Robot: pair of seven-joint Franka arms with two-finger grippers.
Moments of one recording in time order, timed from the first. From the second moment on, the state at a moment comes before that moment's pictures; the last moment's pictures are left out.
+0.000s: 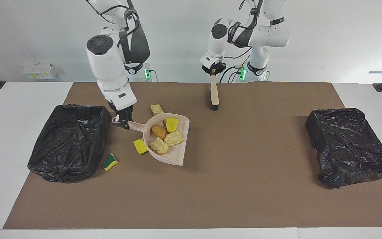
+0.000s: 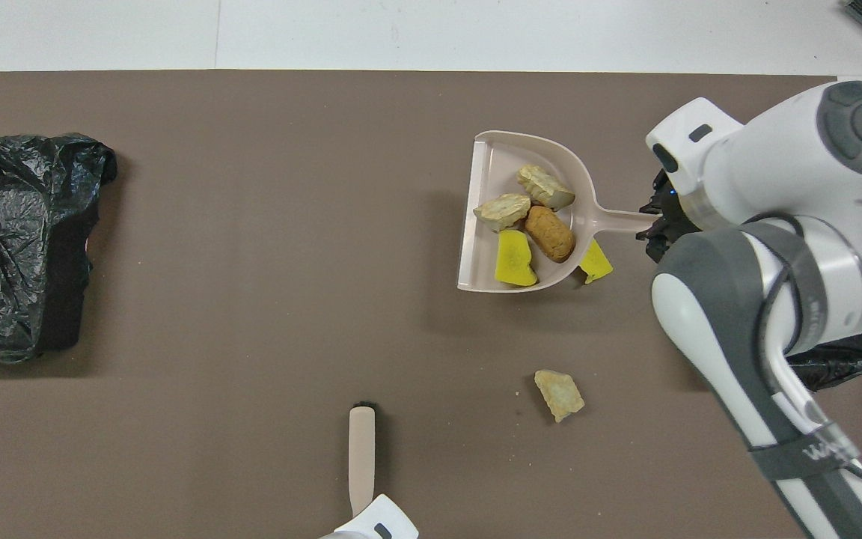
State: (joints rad) left arm -0.24 -0.52 -0.79 -2.63 -0.60 1.97 -0.55; right arm 0.12 0.13 0.02 -1.71 -0.03 1.92 -1.20
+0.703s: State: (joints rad) left arm -0.23 -0.52 -0.79 -2.64 -0.65 1.97 -0.59; right arm -0.22 0.12 0.01 -1.65 -0.01 1.82 -1.49
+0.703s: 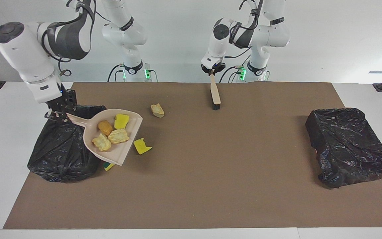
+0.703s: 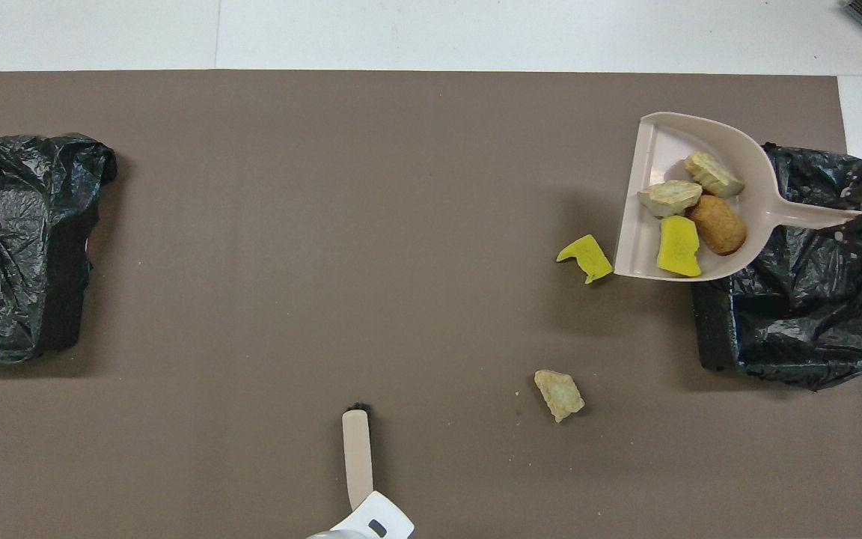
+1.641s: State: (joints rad) left arm -0.11 -0.47 -0.78 -2.65 -0.65 2.02 -0.42; right arm -0.33 0.11 0.00 -1.65 -0.48 1.81 -1.59
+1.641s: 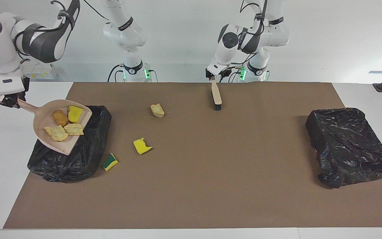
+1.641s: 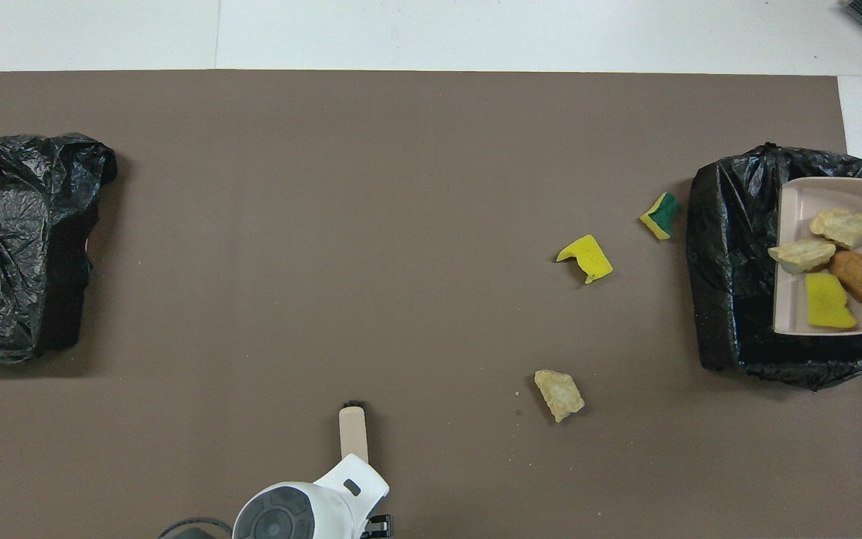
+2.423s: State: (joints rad) left arm -0.06 -0.17 -0.50 -2.36 -0.15 2.11 -0.37; right arm -0.22 0.07 0.02 -1.68 -0.80 1.66 -1.27
